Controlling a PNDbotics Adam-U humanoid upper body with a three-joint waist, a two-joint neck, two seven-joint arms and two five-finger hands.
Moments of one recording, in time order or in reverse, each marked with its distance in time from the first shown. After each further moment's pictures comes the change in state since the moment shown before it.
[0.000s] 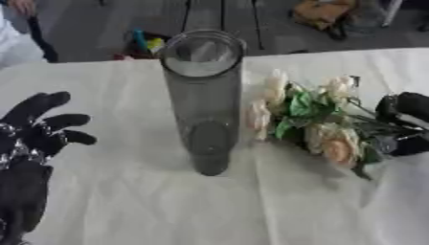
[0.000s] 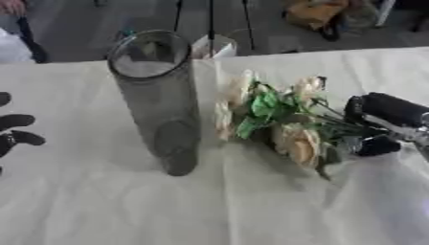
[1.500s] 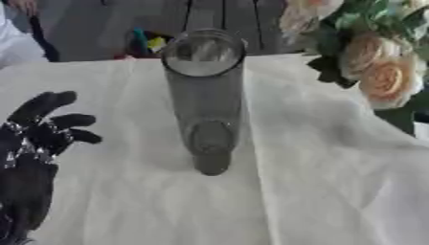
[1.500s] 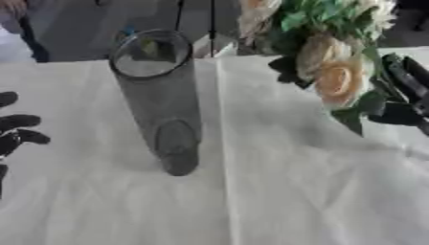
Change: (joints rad) left arm -0.001 0.001 0.000 0.000 0.002 0.004 -0.002; right arm 0.016 -0.048 -0.054 -0.213 -0.686 0.255 0.021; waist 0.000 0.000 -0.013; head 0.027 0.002
